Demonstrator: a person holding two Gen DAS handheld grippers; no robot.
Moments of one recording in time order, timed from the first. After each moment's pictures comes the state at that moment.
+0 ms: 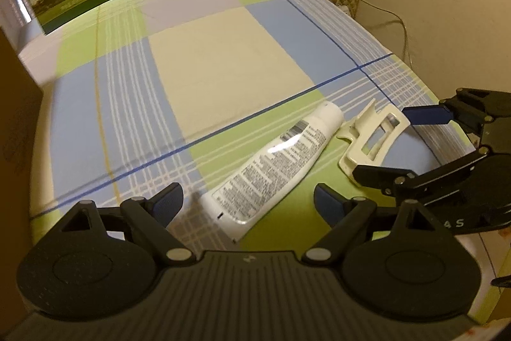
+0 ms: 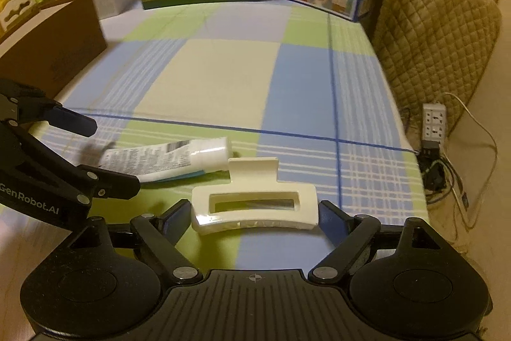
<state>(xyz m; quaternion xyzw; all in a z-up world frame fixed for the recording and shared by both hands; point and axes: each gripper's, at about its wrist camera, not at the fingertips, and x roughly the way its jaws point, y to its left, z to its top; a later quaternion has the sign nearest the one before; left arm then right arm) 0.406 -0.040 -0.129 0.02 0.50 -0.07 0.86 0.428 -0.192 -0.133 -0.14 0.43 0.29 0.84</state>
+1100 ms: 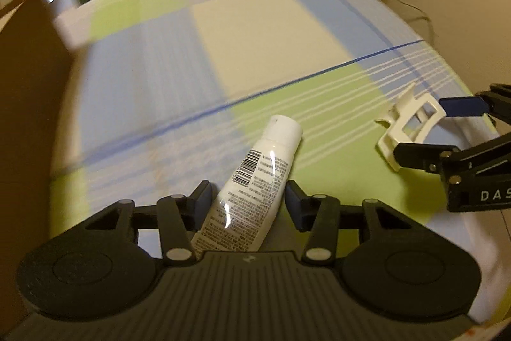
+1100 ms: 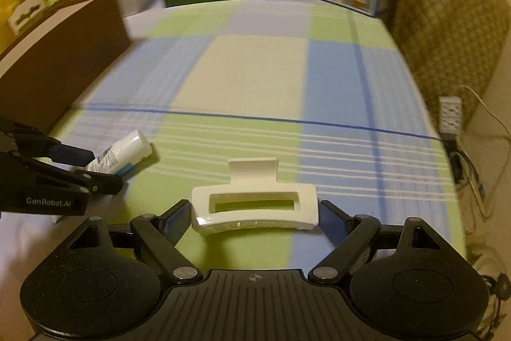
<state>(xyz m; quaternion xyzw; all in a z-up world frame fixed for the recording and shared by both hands) 0.377 -0.015 -0.144 0.00 0.51 0.00 0.86 0.394 -0.169 -0.129 -0.13 0.44 0.33 0.83</state>
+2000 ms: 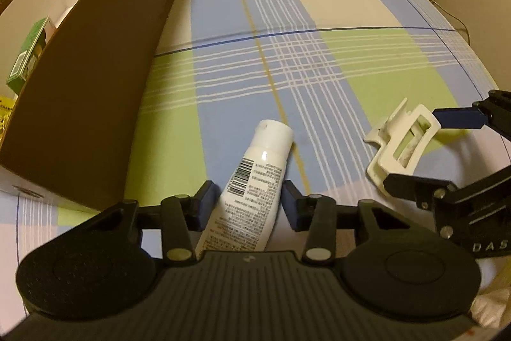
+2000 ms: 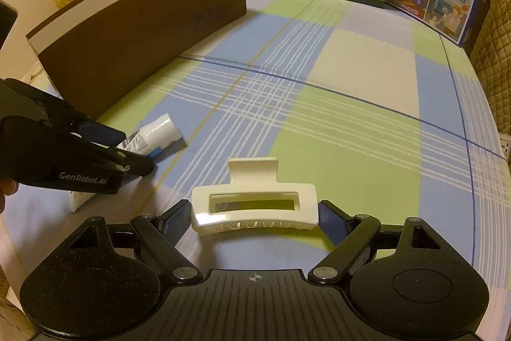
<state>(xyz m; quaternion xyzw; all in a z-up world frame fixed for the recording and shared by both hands) 0.265 0.030 -0.136 -0.03 0.52 0.08 0.85 0.303 -0.123 -0.132 -0.19 0.42 0.42 0.78</state>
